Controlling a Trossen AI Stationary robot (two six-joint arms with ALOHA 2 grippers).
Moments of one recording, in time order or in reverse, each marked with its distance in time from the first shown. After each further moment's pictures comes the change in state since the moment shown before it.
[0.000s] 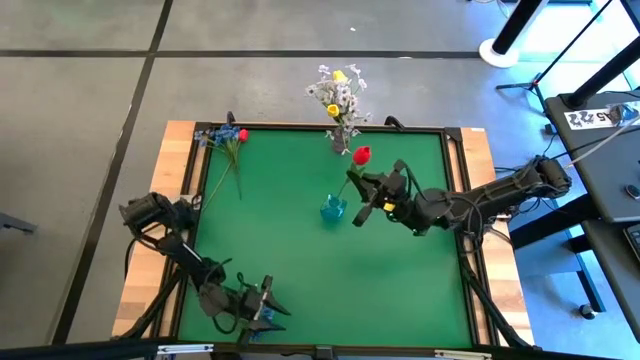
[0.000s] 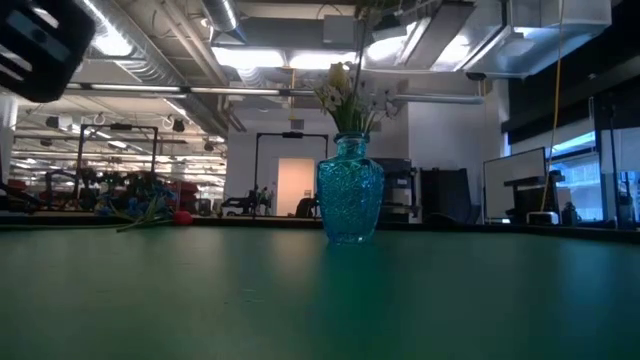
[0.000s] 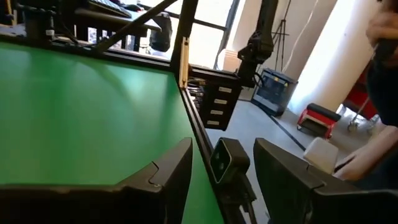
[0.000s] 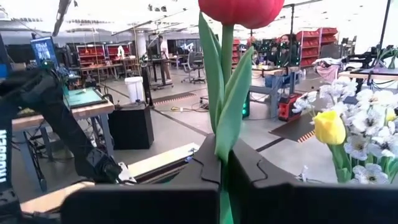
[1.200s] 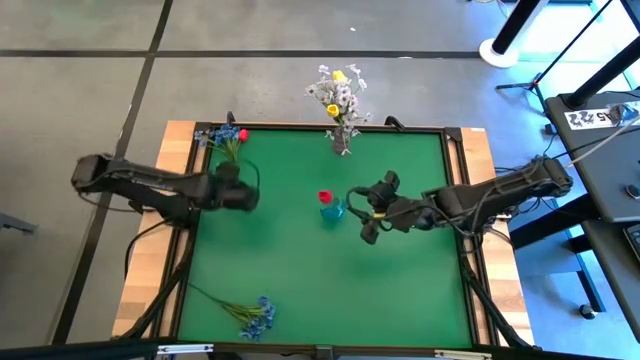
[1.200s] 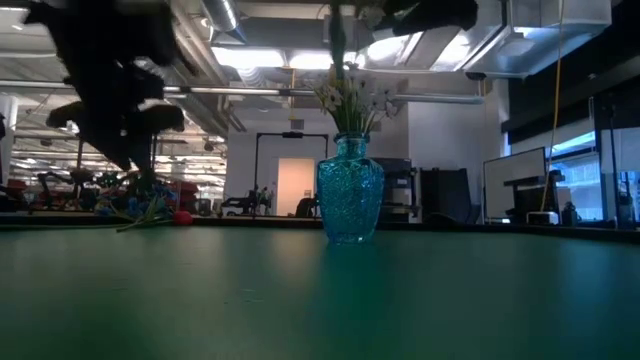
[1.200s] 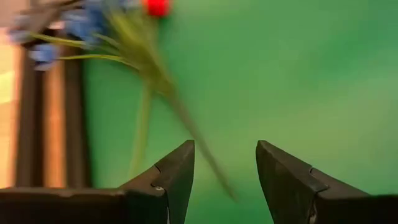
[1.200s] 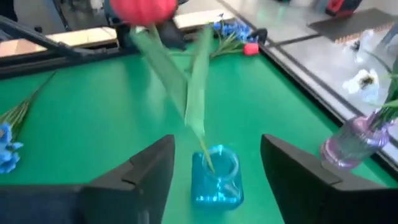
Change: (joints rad) left arm 0.884 -0.794 -0.008 -2.136 -0.071 -0.886; right arm -0.013 -0.014 0.158 -0.930 -0.278 0.392
